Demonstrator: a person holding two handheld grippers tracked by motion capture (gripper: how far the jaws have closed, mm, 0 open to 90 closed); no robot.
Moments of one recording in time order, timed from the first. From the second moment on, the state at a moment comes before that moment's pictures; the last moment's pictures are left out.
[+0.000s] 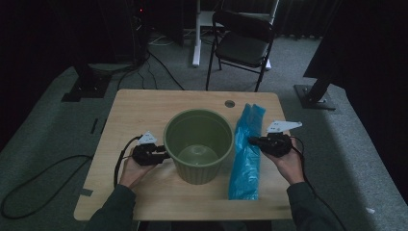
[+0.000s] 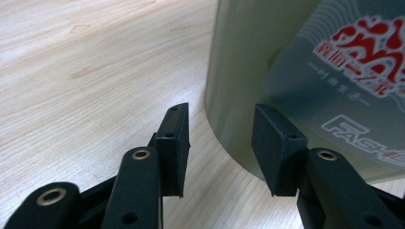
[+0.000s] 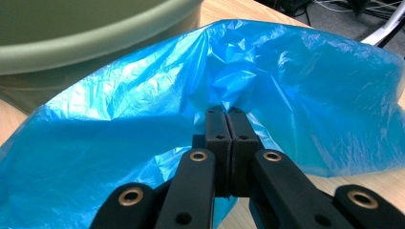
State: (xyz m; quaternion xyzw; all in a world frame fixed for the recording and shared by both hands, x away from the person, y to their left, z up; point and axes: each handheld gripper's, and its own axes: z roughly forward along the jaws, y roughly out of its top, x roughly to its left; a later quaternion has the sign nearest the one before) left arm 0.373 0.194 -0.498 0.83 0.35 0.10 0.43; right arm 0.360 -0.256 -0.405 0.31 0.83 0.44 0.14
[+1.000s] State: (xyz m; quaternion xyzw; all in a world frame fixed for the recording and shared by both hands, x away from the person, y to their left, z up) left arm 0.374 0.193 -0.500 0.84 0.35 0.09 0.42; right arm 0.366 -0.243 -0.359 0.29 0.82 0.46 0.15
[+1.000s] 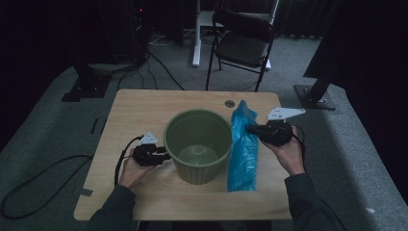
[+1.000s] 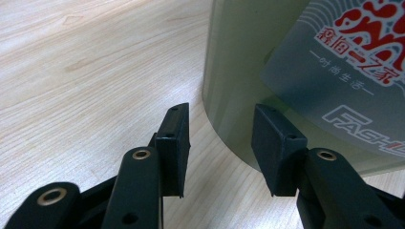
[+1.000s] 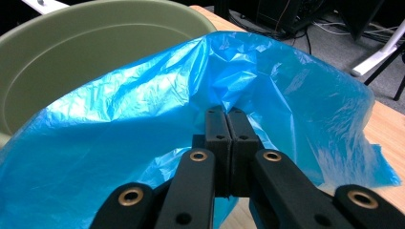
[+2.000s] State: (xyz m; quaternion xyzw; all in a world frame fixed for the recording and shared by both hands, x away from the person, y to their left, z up) left arm 0.373 0.195 -0.498 0.83 0.35 0.08 0.43; right arm 0.393 -0.211 -0.333 0.30 0.81 0.48 0.16
